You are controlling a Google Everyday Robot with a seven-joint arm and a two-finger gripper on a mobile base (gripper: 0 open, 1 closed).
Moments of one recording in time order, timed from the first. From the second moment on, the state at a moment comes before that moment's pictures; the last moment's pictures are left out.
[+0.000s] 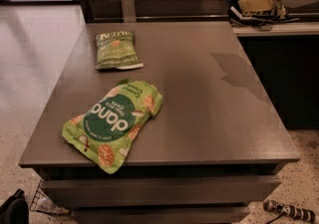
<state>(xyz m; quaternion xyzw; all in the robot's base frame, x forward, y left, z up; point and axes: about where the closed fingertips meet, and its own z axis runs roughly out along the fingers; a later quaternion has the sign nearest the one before) 0.647 -0.223 1.022 -0.34 0.81 0.05 0.47</state>
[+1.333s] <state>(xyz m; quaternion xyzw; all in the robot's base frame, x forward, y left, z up) 0.482 -0.151 0.978 -0.50 0.78 0.02 0.37</state>
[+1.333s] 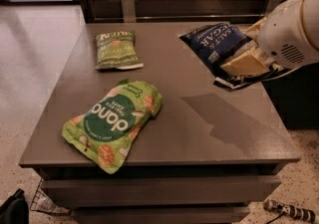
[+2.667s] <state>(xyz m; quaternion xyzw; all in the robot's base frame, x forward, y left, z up) 0.485 -0.111 0.934 -0.58 0.75 0.16 0.30</state>
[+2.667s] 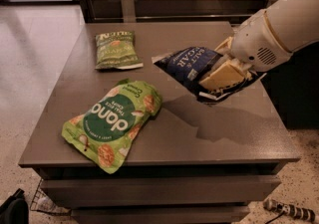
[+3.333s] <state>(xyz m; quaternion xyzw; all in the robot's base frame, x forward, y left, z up) 0.484 -0.107 0.935 -0.58 0.74 0.16 0.30</state>
